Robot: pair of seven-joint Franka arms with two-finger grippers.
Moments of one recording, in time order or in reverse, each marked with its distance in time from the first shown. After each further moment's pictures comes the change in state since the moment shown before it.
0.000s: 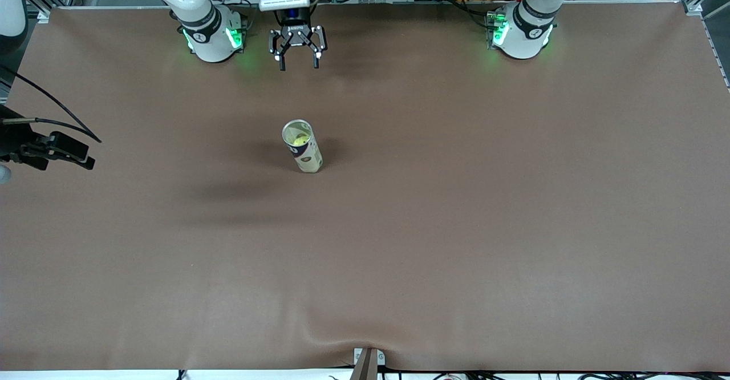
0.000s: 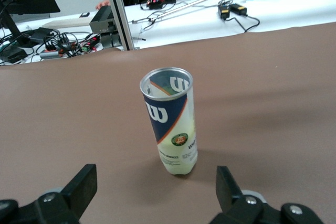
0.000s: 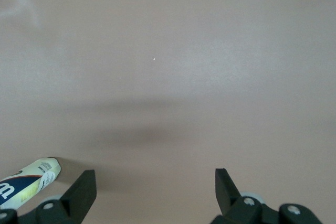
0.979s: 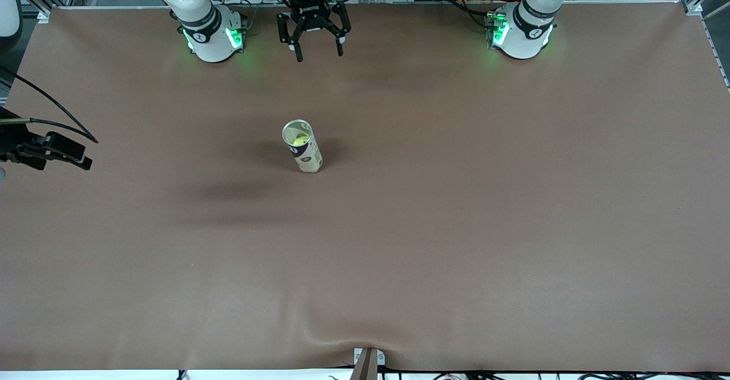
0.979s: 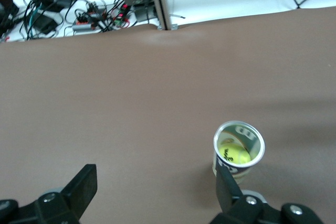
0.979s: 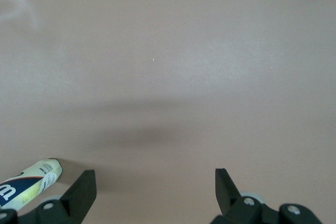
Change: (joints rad) left arm 0.230 -0.281 0.006 0.034 -0.433 -0.004 0.393; right arm -0.013 0.000 0.001 -0.001 0.008 0.001 0.000
